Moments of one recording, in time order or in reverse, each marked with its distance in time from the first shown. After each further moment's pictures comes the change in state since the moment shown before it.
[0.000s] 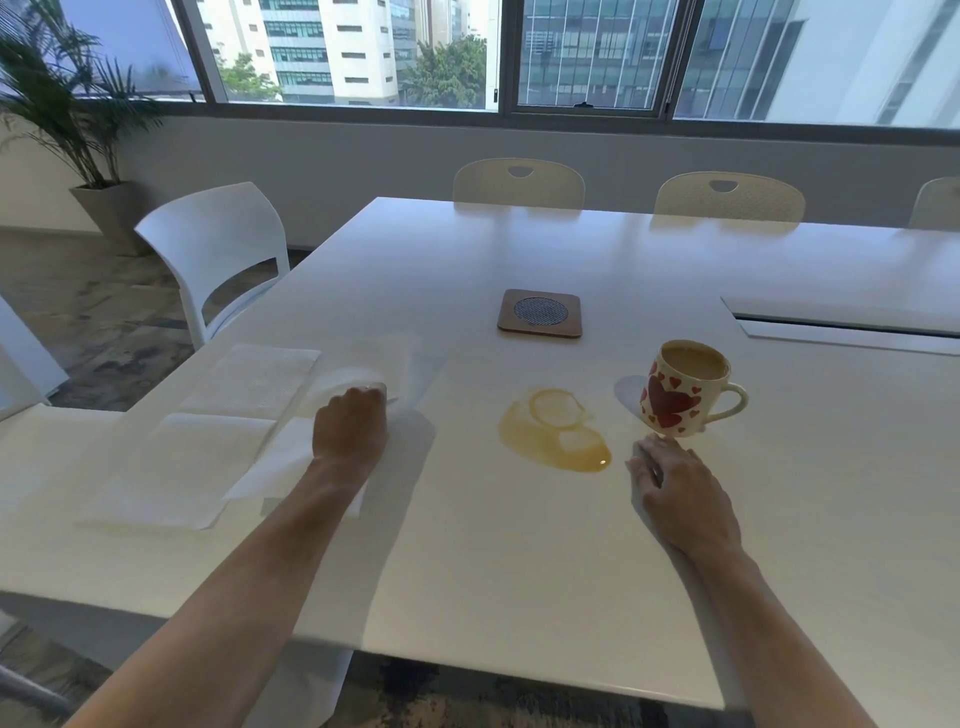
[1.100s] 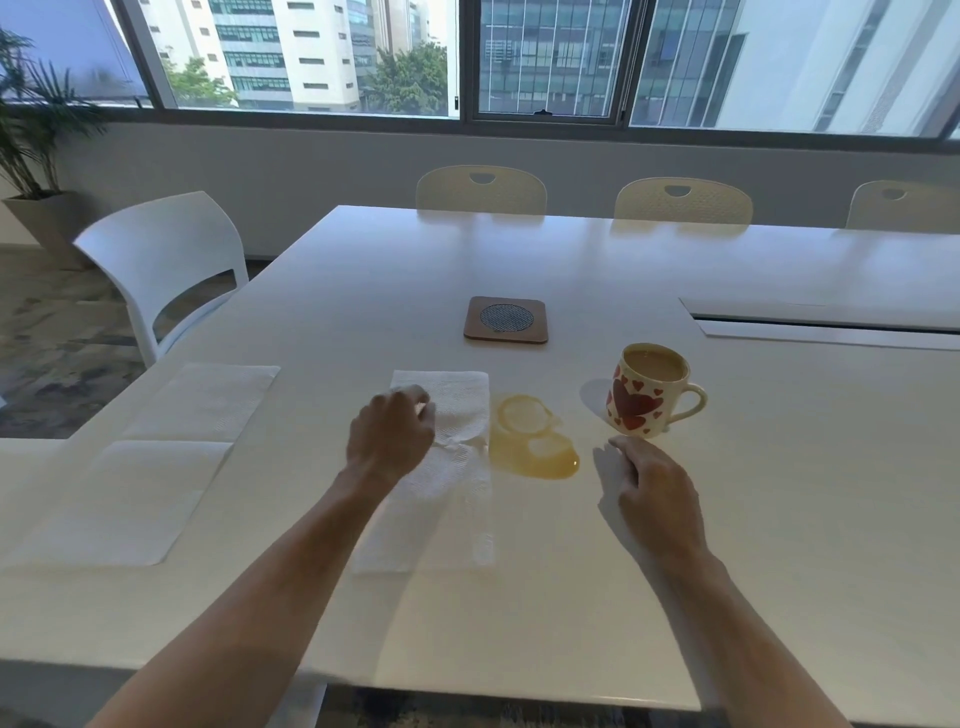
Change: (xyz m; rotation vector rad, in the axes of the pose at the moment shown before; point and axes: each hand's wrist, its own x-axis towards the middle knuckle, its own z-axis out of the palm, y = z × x) left_hand 0.007 0.067 0.007 -0.466 0.050 0.051; right_hand -0.007 -0.018 -0.013 0.112 0.093 0.045
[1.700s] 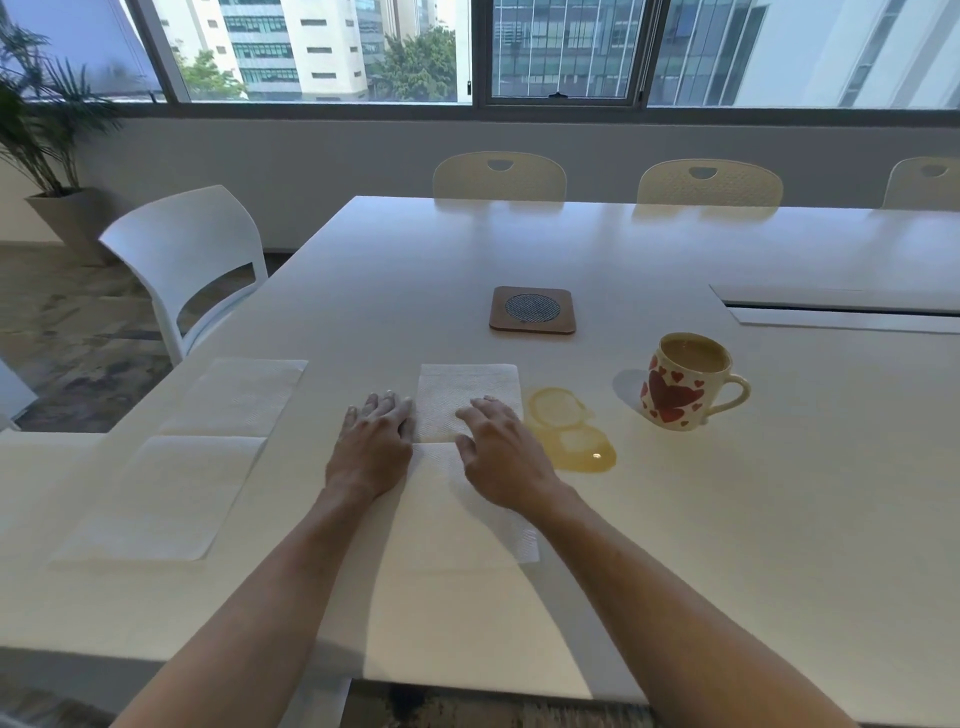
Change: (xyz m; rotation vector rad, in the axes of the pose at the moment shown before) left_hand 0.005 -0.083 0.015 0.156 -0.218 0.013; right_hand 0.014 -0.149 0.092 0.008 -0.409 -0.343
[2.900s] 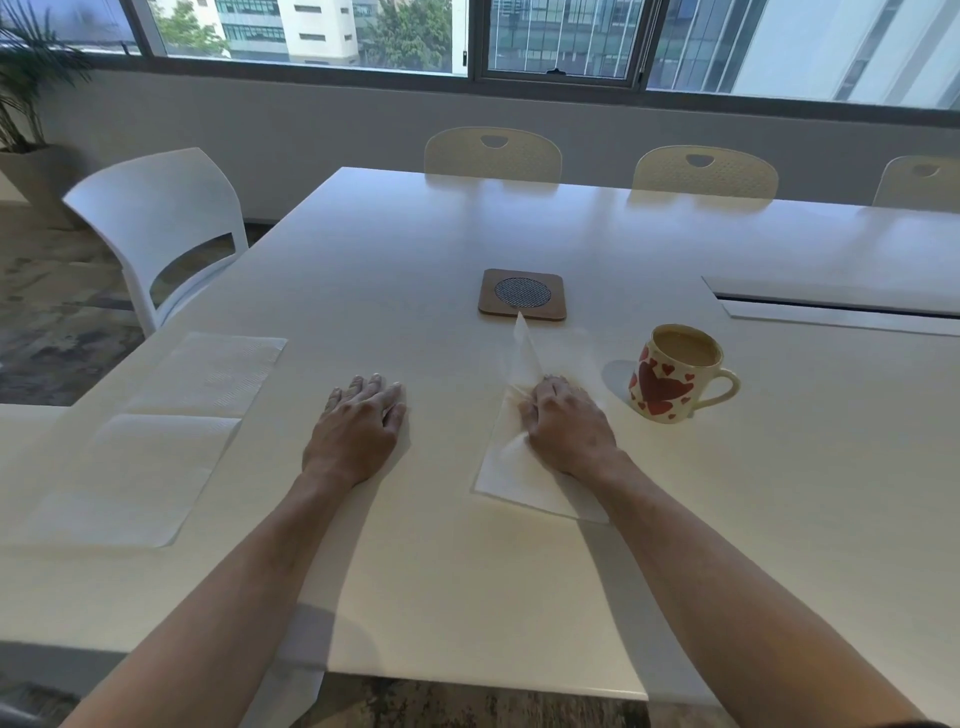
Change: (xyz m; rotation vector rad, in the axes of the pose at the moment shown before) left_hand 0.001 -0.005 0.004 -0.006 0.007 0.014; right_hand 0.011 0.093 -0.023 -0.280 0.002 0.194
